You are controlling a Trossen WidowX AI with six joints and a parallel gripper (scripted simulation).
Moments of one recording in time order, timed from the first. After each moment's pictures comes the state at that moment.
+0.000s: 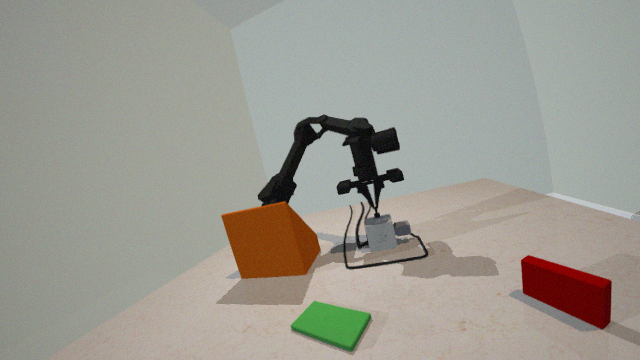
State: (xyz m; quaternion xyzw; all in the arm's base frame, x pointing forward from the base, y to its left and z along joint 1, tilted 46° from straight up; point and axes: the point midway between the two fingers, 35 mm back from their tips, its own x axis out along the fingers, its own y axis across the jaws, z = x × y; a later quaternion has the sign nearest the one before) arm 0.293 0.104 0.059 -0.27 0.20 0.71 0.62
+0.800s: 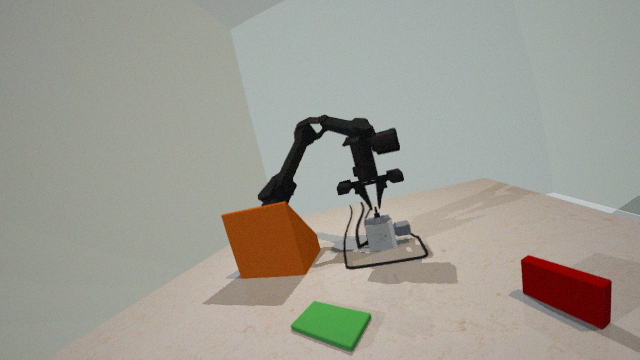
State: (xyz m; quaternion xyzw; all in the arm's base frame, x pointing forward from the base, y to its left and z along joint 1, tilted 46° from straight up) arm 0.293 0.104 0.058 -0.27 0.20 0.71 0.62
